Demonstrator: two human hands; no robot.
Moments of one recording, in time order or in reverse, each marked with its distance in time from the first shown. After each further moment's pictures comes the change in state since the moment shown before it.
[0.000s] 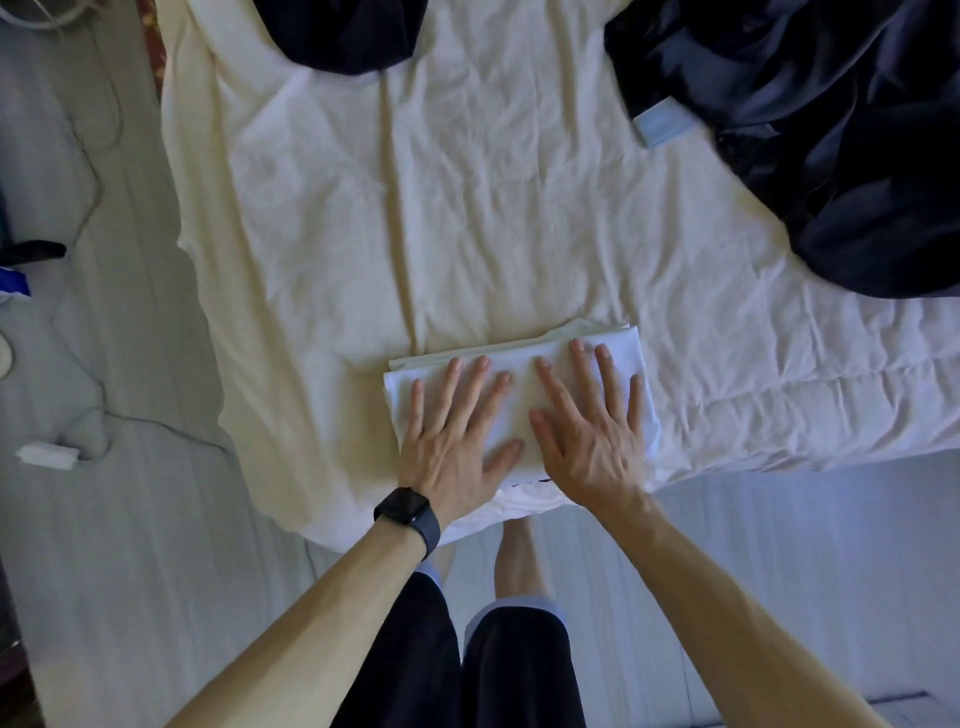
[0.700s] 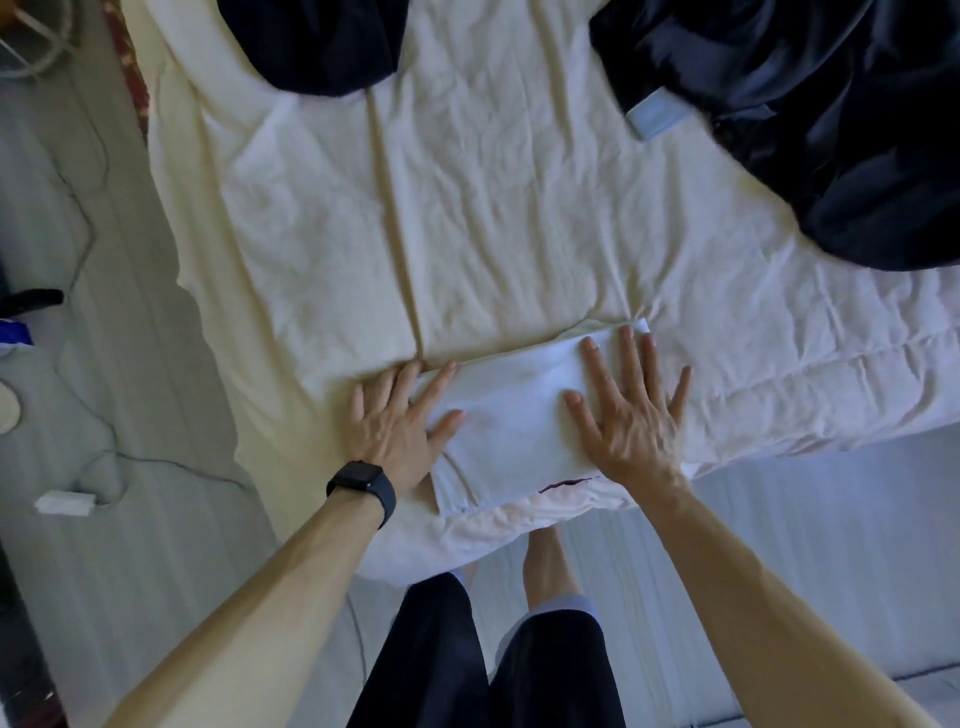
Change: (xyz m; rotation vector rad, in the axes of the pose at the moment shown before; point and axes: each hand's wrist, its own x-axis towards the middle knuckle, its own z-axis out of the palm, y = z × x) left_hand 0.024 -0.094 -0.010 0.093 -0.187 -0.109; right_hand 0.017 0.023 0.017 -0.092 -0.091 0.274
